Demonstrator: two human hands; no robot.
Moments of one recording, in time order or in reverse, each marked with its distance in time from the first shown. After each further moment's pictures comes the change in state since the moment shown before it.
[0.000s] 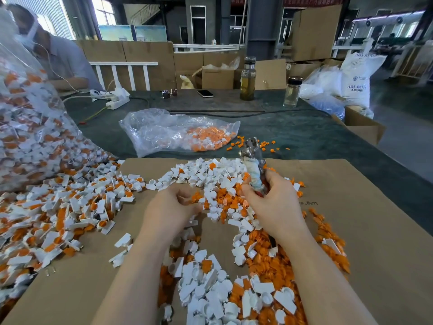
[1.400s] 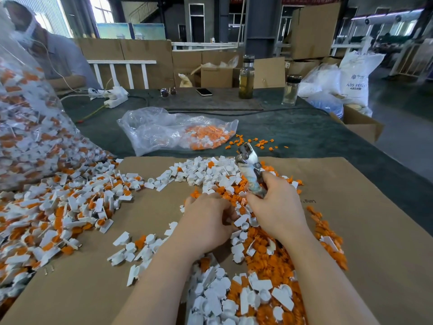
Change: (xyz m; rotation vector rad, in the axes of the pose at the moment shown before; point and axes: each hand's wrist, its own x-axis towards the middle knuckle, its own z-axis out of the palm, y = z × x) left_hand -0.018 0.026 0.040 0.379 -0.149 0.554; right_hand -0.003 -0.001 -0.006 -0.251 -0.005 -0.024
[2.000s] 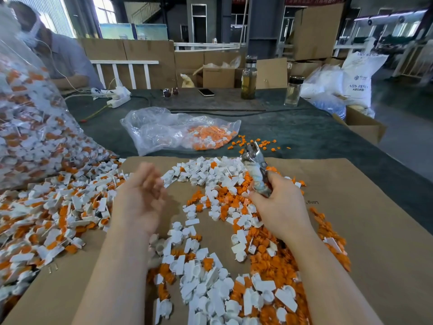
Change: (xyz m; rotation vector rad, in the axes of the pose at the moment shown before) left_hand -0.014 -0.065 -0.051 -1.828 0.647 -0.572; right_hand 0.001 0.001 -0.001 0.045 -0.020 0.031
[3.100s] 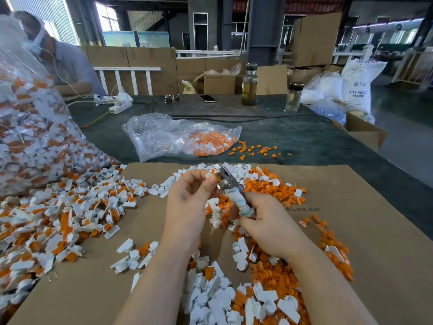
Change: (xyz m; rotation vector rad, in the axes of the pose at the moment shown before) left_hand -0.034 -0.048 0.045 0.467 -0.303 0.325; right_hand -0.008 -0.010 -0.001 0.163 -0.393 -0.167
